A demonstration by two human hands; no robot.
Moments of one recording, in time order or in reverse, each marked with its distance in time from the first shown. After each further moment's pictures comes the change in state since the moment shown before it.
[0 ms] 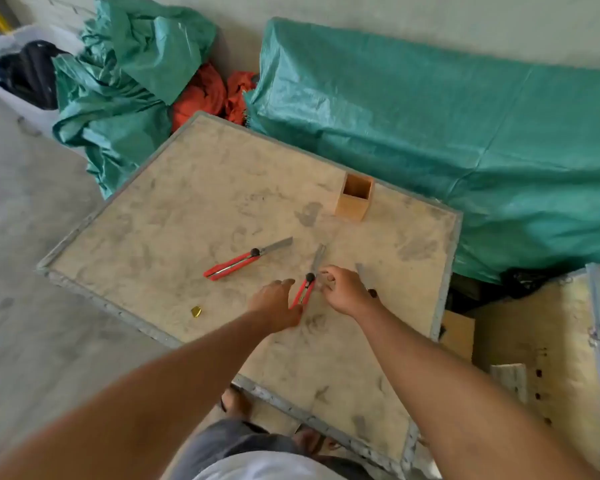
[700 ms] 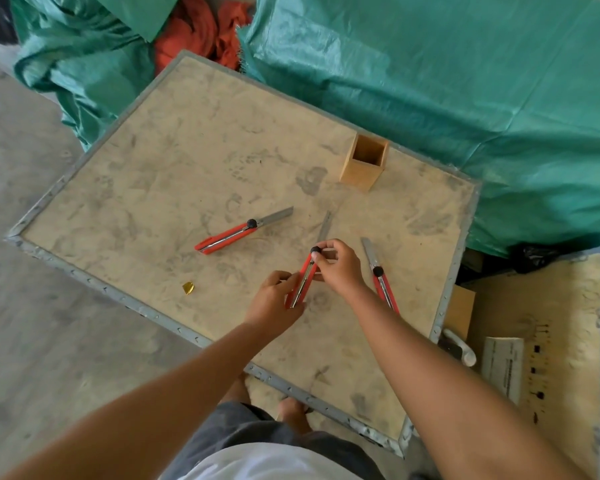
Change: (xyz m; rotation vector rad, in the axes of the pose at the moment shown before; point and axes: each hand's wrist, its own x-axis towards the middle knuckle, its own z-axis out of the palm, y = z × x) left_hand -0.014 -0.021 0.047 -0.319 0.177 0.145; right_hand 0.020 -0.004 0.032 0.565 0.151 0.257
